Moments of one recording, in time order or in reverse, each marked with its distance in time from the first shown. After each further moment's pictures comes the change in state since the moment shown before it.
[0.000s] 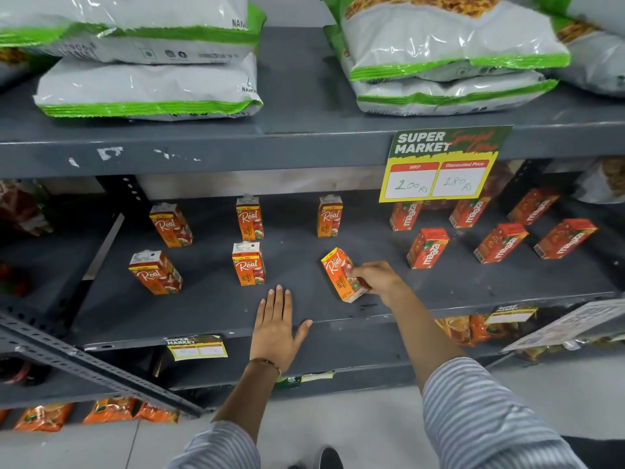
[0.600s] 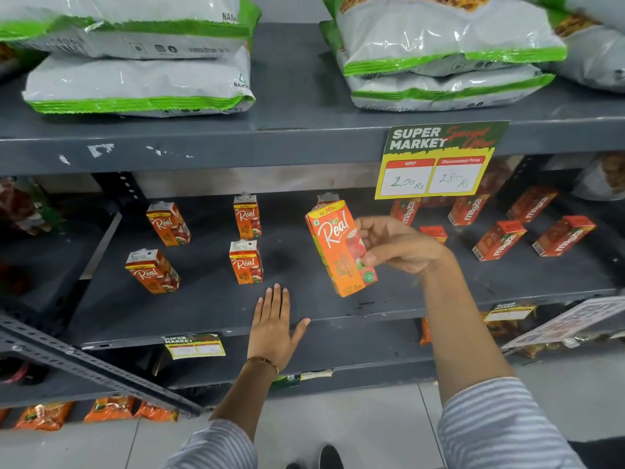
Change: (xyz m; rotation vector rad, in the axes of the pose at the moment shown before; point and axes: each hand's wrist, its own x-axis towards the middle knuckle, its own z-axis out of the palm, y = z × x) left_hand -0.001 0.000 0.001 -0.003 0.020 0.009; right_hand -0.083 -0.082 -0.051 0.087 -0.842 -0.482
